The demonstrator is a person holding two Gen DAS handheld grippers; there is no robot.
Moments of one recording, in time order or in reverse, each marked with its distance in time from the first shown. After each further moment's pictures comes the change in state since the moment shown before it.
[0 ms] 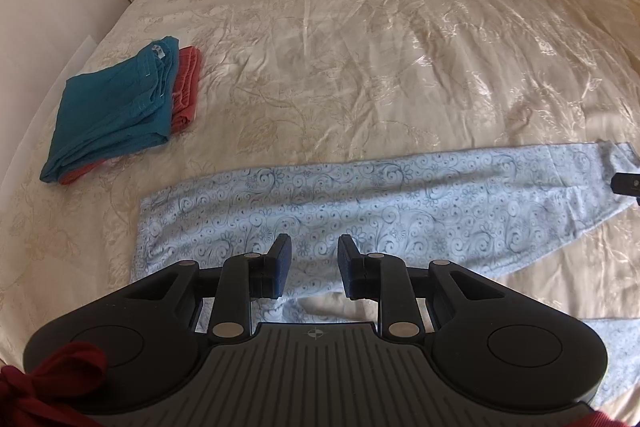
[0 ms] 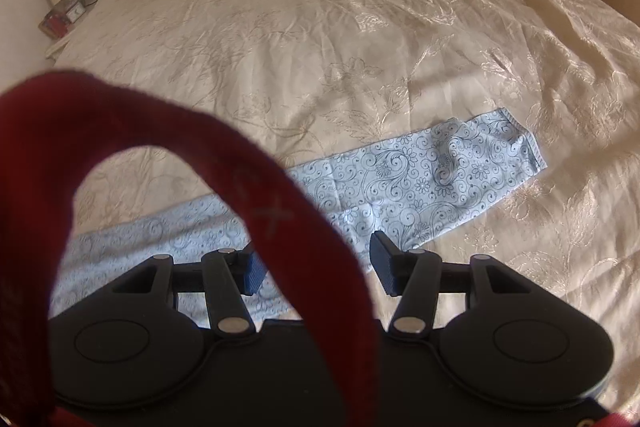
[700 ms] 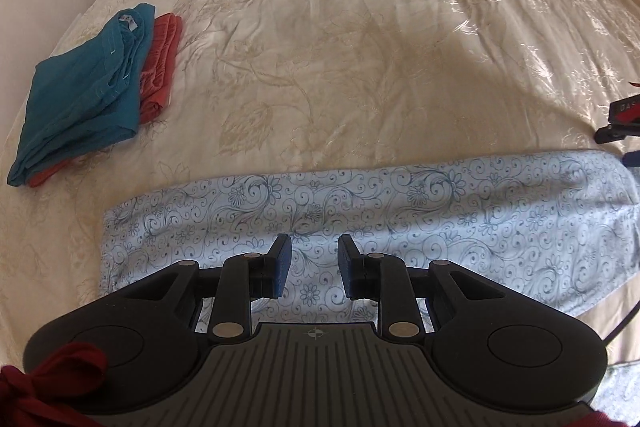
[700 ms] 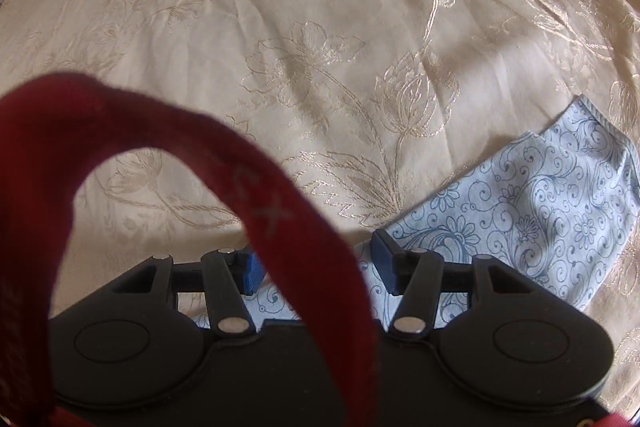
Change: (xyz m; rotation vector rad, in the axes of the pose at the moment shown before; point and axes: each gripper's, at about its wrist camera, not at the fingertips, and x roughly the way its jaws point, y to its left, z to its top) left arm 0.094 0.005 0.030 0.000 0.093 0.022; right arm 0.163 0.000 0.065 0.182 0.122 -0.147
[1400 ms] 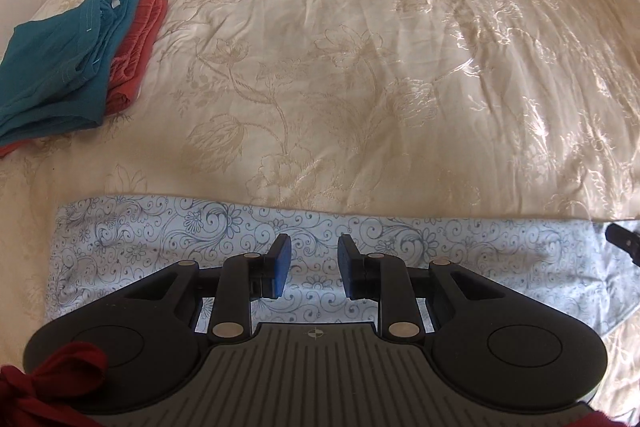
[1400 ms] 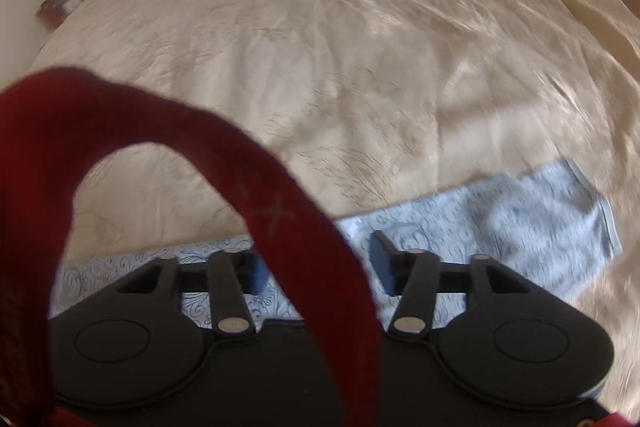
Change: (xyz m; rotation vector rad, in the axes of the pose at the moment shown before) left arm 0.021 0.003 0.029 -0.138 0.016 -0.112; right arm -0.077 -0.023 -0.068 -0.375 -0.204 0.169
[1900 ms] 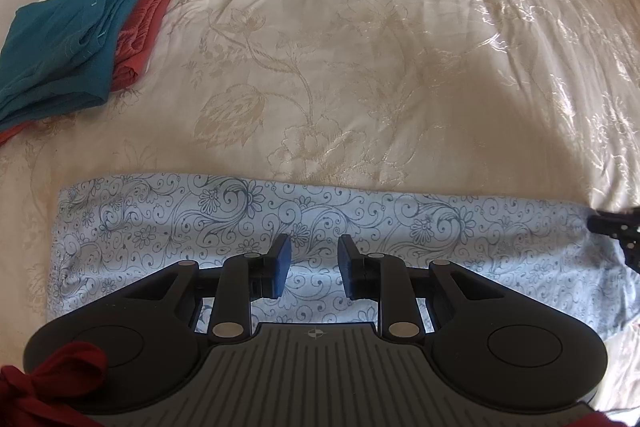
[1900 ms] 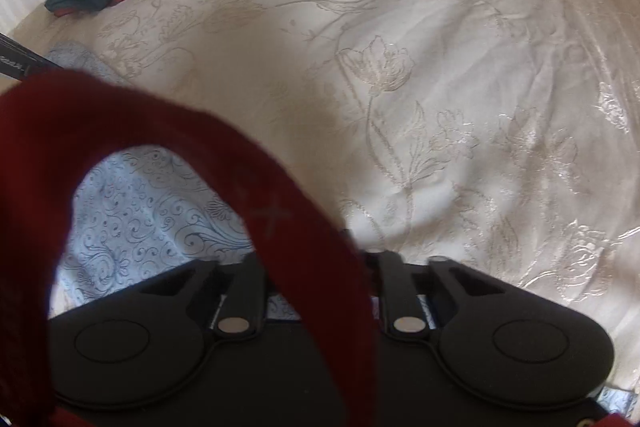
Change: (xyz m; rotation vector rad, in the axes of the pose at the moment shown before) left arm 0.022 0.016 -0.003 -0.017 0.052 0.009; right arm 0.064 0.033 0.009 -0.613 0.169 0.319
